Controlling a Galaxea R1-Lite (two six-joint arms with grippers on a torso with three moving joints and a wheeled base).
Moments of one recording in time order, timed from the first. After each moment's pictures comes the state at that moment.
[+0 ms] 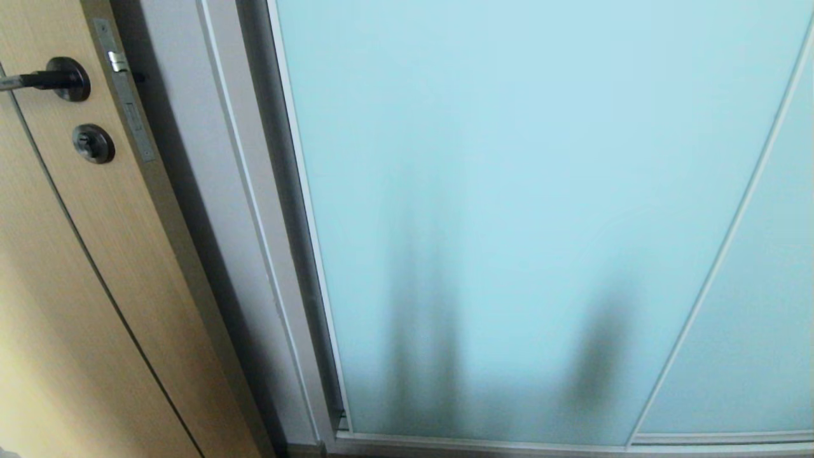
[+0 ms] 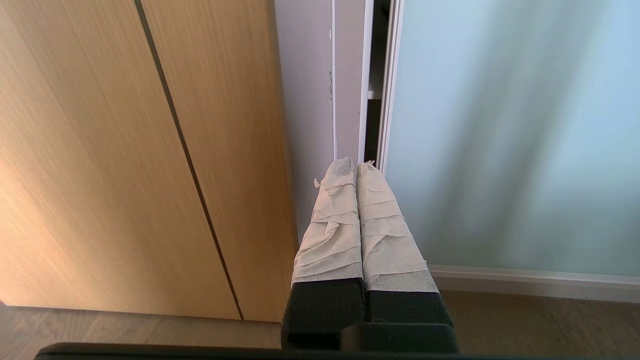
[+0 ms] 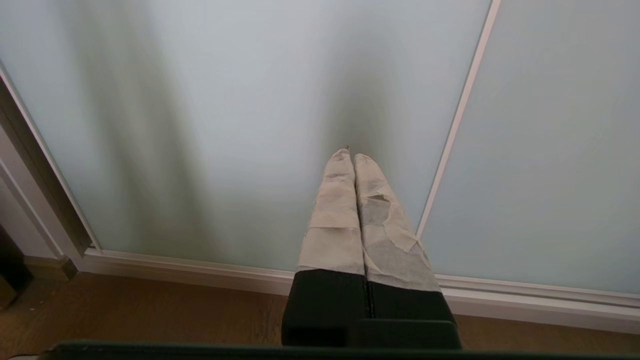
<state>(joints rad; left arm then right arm) 0.00 0.00 0.00 0.00 0.00 0.02 -0.01 0.00 0.00 0.00 0.00 -0.02</state>
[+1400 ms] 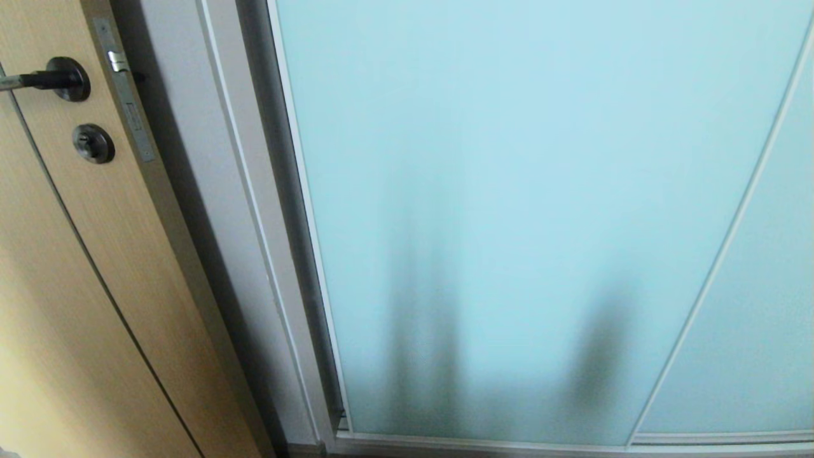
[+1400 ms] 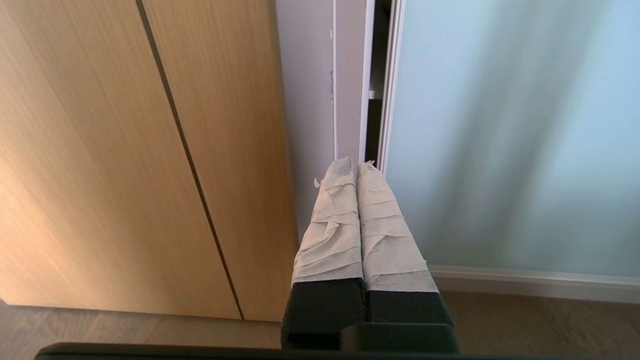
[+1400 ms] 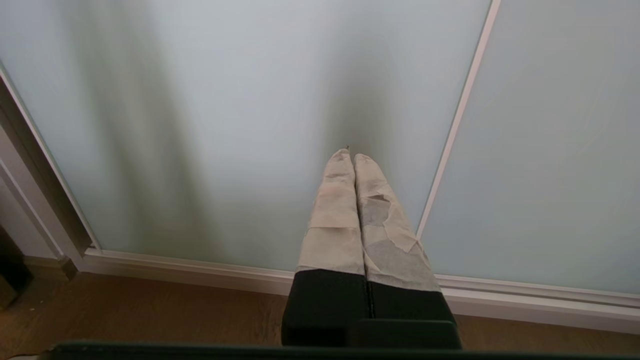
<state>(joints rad) 0.00 0.00 0.00 0.00 0.00 0.02 -0.01 0.00 0.00 0.00 0.00 -0.02</state>
